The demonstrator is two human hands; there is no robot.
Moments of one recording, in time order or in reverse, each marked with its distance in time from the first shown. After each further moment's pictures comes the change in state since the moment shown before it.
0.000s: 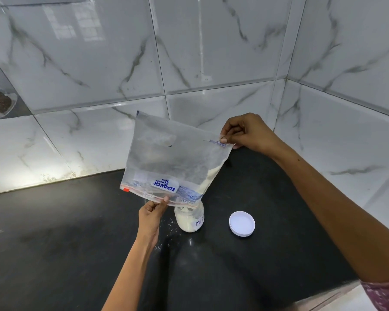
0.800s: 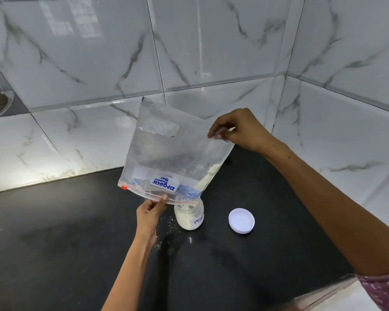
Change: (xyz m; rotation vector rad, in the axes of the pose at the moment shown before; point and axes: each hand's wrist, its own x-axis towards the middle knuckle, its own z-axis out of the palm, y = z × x) left_hand -0.003 0.001 -0.002 0.061 0.037 0.012; right_hand 0.005 -0.010 0.010 -0.180 -0.036 -0.187
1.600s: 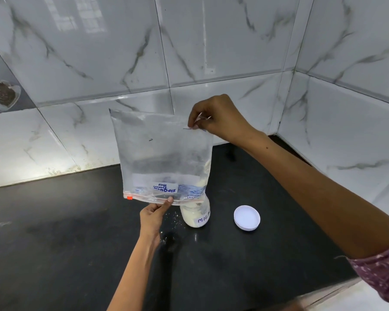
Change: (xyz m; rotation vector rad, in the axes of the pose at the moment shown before) left_hand -0.010 -0.001 -0.008 0.032 0.091 -0.124; right_hand 0.030 -0.049 0.028 -0.044 0.029 -0.105
